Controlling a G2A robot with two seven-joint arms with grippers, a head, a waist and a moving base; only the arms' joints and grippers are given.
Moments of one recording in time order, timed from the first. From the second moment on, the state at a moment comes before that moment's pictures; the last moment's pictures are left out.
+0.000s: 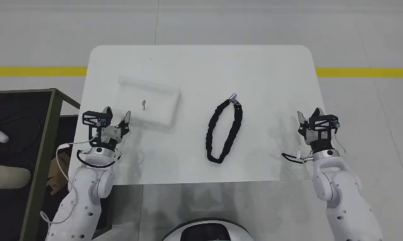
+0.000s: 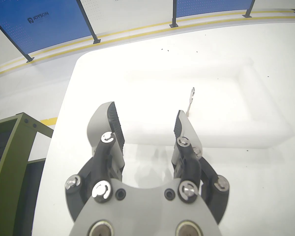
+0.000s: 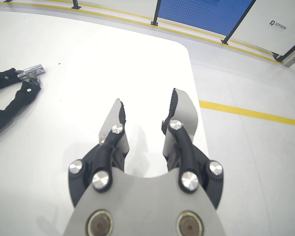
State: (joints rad) left arm 1.73 -1.15 -1.60 -1.80 1.33 0.00 0.00; right arm -1.73 -1.15 1.60 -1.80 -1.33 0.00 0.00
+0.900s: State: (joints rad) left arm 0.90 -1.12 -1.56 -1.52 0.69 -0.20 -1.28; right arm -1.73 -1.15 1.60 -1.80 -1.33 0.00 0.00
